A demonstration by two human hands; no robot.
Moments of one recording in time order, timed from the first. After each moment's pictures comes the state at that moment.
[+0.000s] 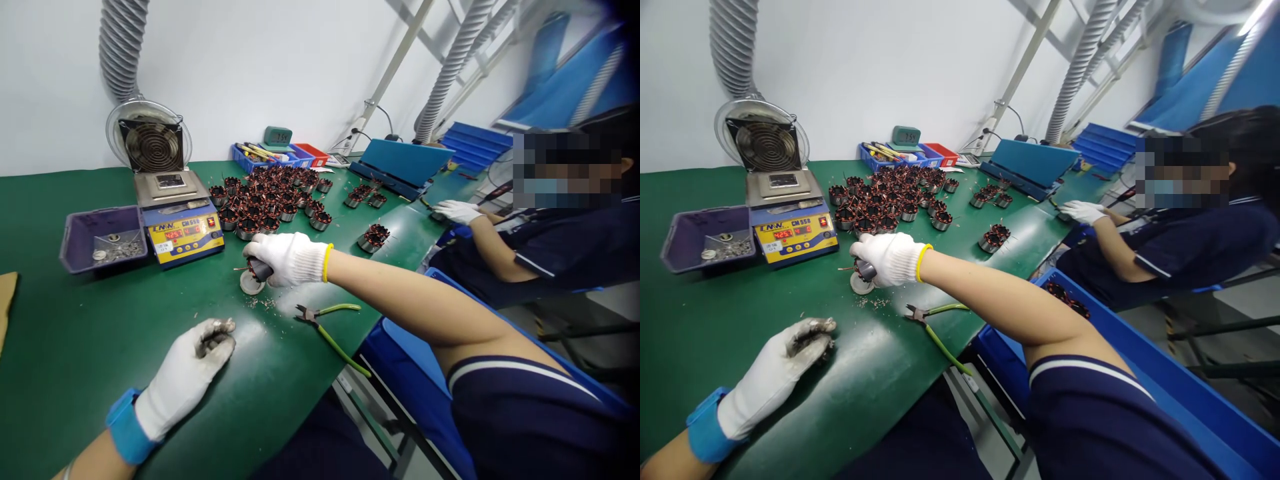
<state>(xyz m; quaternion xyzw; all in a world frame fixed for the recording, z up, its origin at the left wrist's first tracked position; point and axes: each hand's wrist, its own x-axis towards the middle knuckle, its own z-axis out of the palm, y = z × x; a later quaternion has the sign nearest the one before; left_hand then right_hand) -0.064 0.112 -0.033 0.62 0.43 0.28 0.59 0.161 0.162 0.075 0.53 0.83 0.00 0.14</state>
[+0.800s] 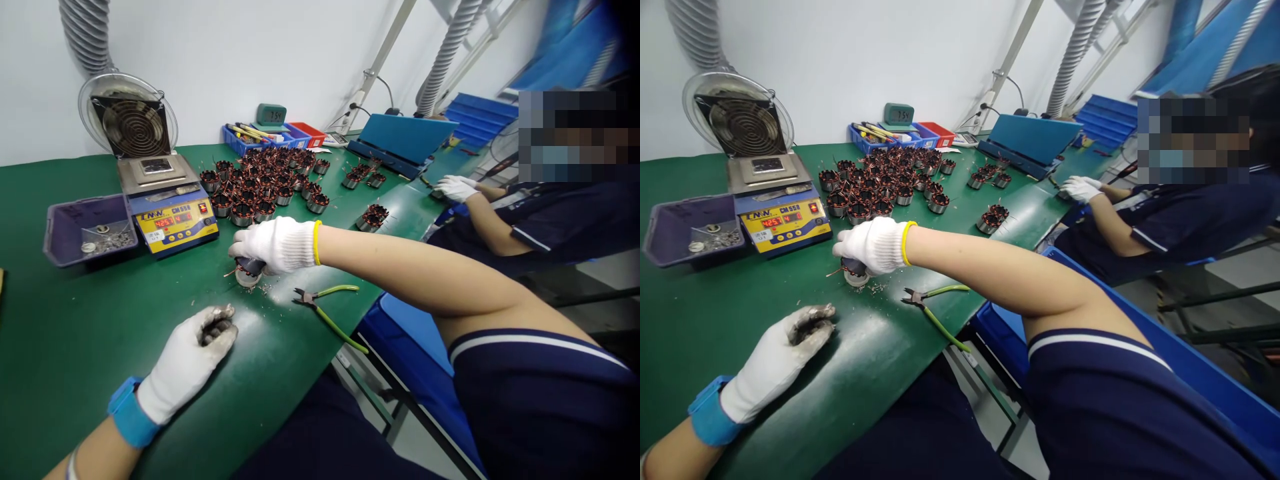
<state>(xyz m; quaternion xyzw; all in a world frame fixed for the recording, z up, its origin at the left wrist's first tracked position) -0.063 0.111 -0.034 0.66 0.44 0.25 0.56 0.149 0.168 0.079 0.44 0.88 0.01 0.21</state>
